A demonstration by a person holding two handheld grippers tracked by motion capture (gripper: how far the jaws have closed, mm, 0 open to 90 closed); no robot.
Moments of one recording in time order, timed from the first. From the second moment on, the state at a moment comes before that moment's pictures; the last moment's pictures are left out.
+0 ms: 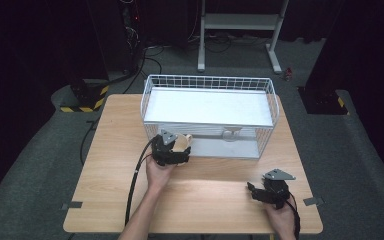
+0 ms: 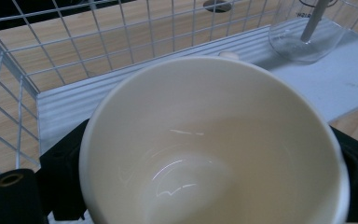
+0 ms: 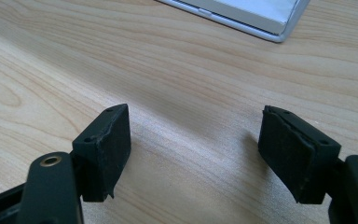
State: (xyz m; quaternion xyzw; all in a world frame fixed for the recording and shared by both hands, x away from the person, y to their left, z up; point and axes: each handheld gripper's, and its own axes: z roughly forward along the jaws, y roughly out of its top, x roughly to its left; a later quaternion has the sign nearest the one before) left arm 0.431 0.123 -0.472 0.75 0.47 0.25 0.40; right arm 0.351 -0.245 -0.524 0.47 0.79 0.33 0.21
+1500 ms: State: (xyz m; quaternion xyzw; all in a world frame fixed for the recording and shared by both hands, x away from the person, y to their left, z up) left arm 0.447 0.121 -0.482 0.72 0.48 0.26 0.42; right arm 0.351 -0.245 -0.524 0.47 0.79 0.33 0.21
